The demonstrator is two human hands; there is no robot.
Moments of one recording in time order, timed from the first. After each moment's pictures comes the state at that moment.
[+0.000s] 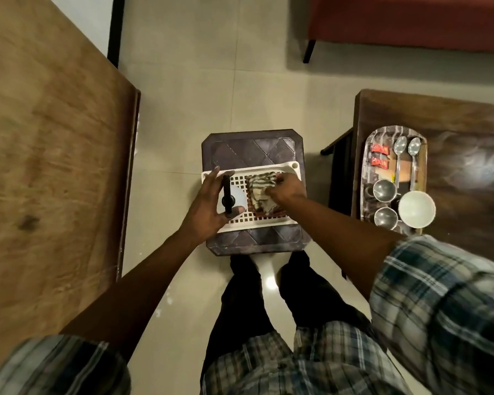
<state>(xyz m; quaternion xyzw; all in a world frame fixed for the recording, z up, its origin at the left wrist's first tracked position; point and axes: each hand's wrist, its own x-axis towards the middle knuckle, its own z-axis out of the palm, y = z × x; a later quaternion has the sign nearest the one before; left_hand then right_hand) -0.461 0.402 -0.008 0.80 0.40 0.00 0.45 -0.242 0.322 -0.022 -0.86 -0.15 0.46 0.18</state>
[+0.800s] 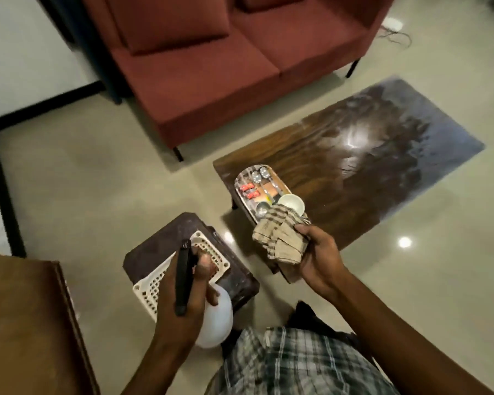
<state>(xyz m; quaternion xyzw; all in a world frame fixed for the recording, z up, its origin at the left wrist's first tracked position) -0.382 0.261 0.265 0.72 0.30 0.10 0.62 -0.221 0.058 0.205 -0.44 0.25 0.34 0.79</state>
